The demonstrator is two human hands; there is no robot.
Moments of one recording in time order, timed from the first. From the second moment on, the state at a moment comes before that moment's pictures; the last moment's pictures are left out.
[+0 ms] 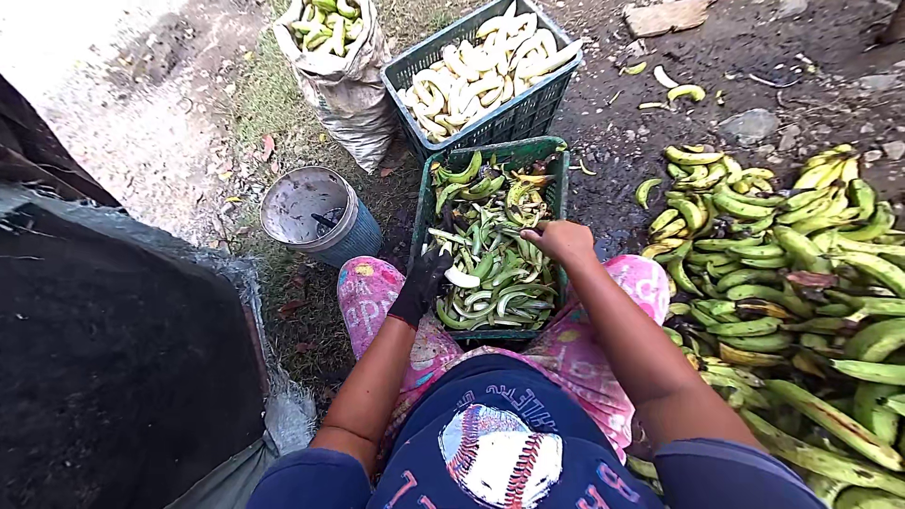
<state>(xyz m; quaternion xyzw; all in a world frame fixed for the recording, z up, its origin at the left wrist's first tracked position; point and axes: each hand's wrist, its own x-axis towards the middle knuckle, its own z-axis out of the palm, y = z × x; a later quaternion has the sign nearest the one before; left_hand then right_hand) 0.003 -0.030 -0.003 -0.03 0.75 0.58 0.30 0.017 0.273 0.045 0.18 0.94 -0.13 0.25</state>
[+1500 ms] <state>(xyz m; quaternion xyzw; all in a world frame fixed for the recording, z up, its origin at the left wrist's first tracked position) -0.042 -0.005 0.001 -0.03 0.40 0.84 0.38 0.062 0.284 -0.014 0.23 0.86 -0.45 0.00</state>
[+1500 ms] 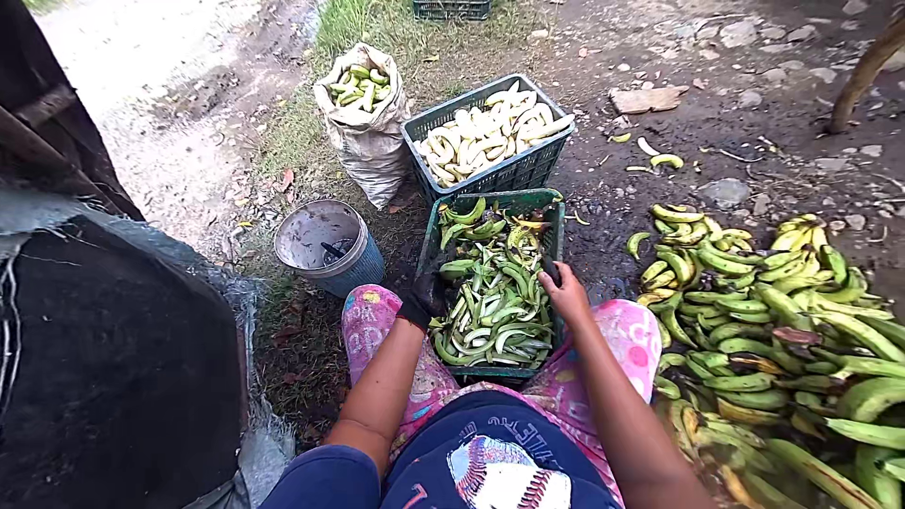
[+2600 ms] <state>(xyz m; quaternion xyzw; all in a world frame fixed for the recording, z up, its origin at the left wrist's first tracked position) 0.003 0.023 0.038 0.05 0.63 0.76 0.17 0.052 0.215 0.030 0.00 0.94 -0.33 -0.06</state>
